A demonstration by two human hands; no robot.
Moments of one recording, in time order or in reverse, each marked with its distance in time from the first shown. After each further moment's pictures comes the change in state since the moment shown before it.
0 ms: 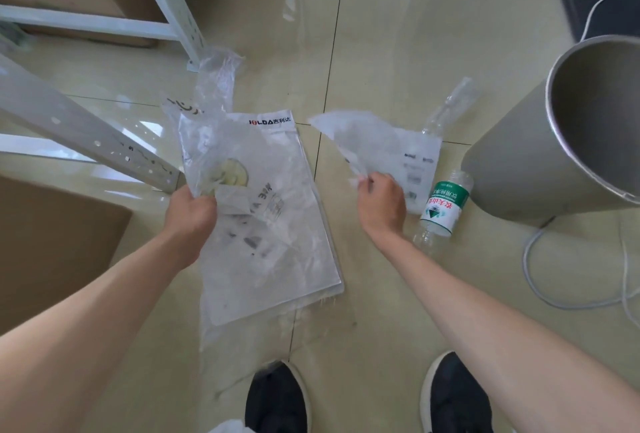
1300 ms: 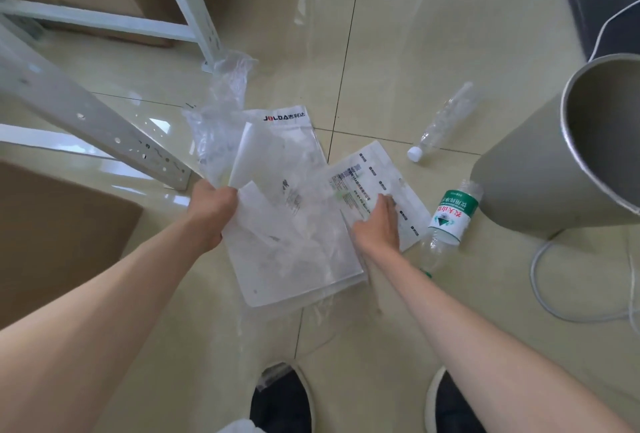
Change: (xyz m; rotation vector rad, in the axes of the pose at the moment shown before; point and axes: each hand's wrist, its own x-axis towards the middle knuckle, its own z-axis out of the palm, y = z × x) left_hand 0.000 0.020 0.011 -0.148 -0.068 -0.093; right_hand -0.023 0.004 0.014 0.011 -0.337 0.292
